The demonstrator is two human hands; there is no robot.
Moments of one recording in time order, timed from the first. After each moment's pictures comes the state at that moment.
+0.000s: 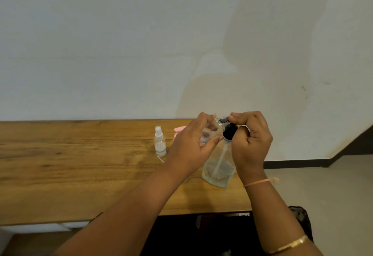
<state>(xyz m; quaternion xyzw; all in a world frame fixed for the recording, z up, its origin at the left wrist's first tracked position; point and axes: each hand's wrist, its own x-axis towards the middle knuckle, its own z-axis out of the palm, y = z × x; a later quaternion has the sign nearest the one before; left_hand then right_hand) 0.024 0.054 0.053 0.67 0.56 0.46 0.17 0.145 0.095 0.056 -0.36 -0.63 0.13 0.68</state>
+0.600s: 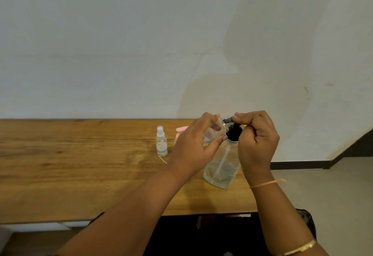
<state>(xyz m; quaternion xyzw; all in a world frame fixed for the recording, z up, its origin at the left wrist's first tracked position) 0.024 0.055 0.053 0.67 0.54 0.48 0.16 0.148 0.094 0.059 -0.36 -0.63 0.15 0.67</state>
